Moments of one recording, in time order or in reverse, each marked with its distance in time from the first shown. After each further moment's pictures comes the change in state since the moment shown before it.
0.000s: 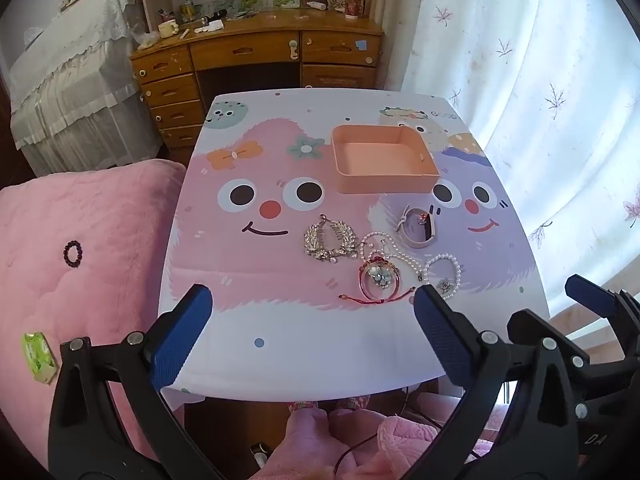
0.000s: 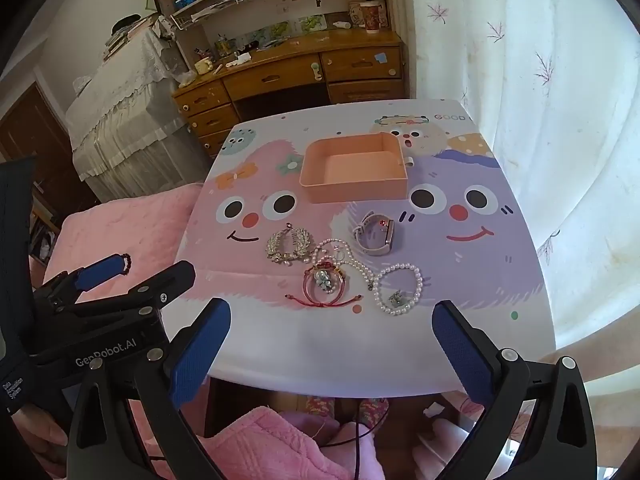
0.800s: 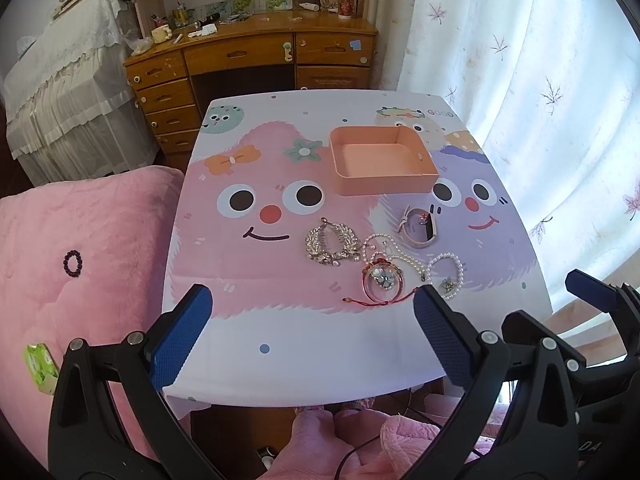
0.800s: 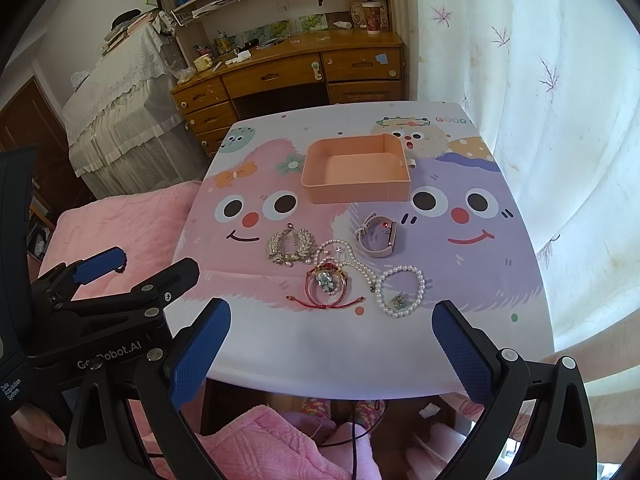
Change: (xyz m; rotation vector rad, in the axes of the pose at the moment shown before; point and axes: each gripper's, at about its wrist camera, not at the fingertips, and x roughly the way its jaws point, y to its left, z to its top) left arm -0.002 0.005 0.008 0.029 -0.004 -0.017; right arm 0.002 0.009 0.003 -0.029 0.007 -0.036
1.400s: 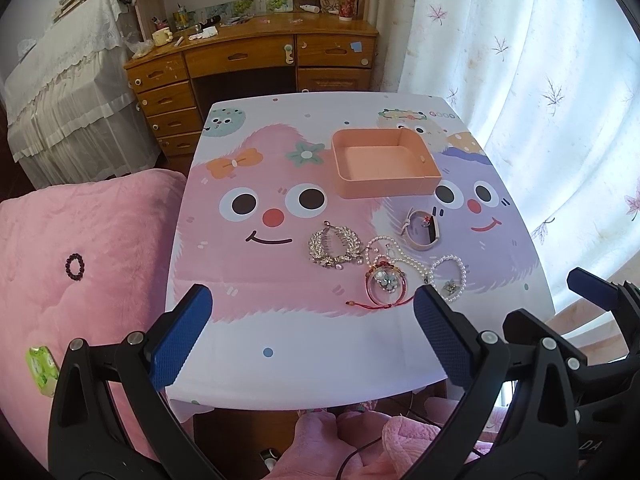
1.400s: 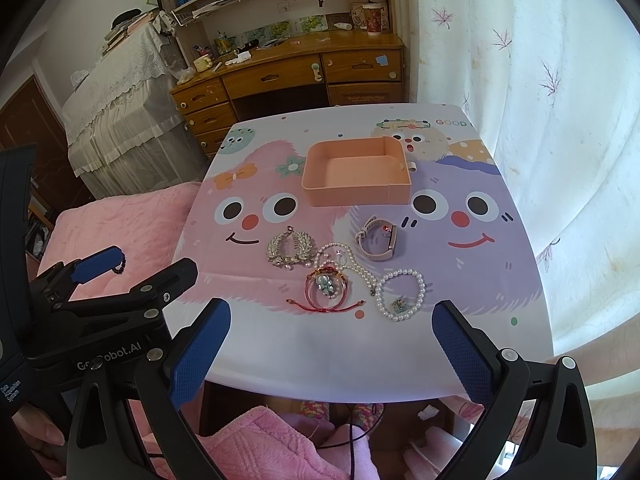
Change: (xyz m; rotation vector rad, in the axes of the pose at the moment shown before) left arm -0.001 0.001 0.000 0.000 -0.001 0.000; right arm 0.002 0.001 0.001 -0.004 -0.002 -0.007
